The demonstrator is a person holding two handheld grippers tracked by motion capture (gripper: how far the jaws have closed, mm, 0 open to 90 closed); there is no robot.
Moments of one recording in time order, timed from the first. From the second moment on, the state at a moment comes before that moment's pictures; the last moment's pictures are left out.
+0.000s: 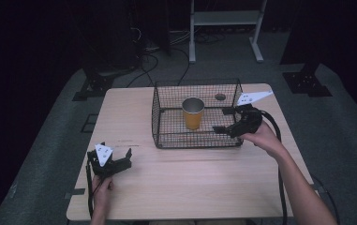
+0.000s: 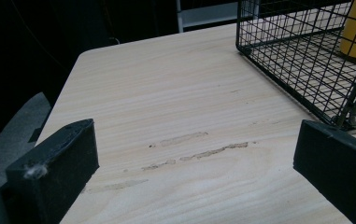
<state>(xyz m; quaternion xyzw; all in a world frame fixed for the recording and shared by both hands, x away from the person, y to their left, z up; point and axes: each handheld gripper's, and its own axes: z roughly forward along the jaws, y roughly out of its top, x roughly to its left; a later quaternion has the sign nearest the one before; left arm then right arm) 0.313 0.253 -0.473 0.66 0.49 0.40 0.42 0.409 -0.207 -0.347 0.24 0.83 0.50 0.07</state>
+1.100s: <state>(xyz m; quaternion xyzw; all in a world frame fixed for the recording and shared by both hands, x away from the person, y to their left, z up) 0.313 0.253 -0.474 0.66 0.49 0.40 0.42 0.374 -0.240 -0.374 0.25 0.82 0.51 0.06</state>
